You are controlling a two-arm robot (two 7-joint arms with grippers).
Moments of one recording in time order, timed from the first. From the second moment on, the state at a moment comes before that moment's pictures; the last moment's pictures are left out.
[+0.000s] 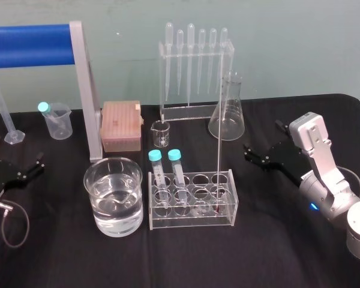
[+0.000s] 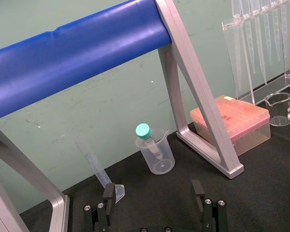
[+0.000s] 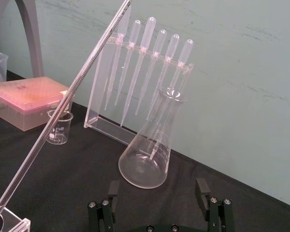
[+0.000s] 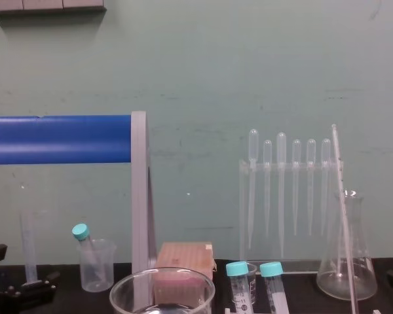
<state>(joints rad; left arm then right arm) -0.20 0.60 0.45 -1.41 -0.25 -0.12 0.03 0.20 0.60 -0.45 -1.41 0.25 -0.12 -0.03</state>
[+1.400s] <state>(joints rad) -0.20 0.60 0.45 -1.41 -0.25 -0.12 0.03 0.20 0.60 -0.45 -1.41 0.25 -0.12 -0.03</state>
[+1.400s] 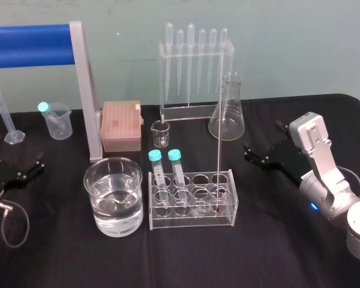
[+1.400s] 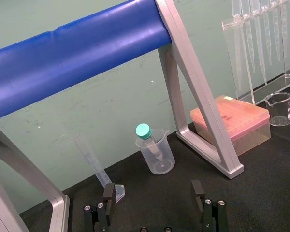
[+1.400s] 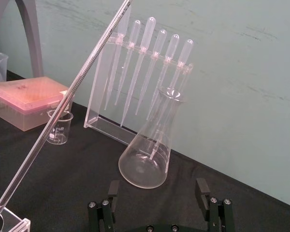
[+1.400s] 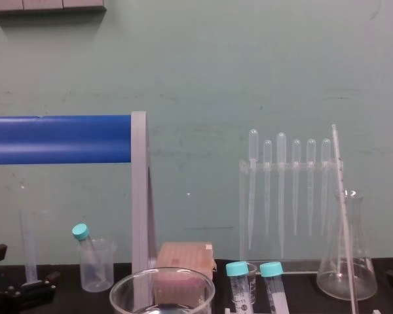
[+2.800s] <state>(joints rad) -0.20 0.60 0.45 -1.41 -0.25 -0.12 0.03 0.13 0.61 -0.34 -1.49 0.40 -0.20 0.07</state>
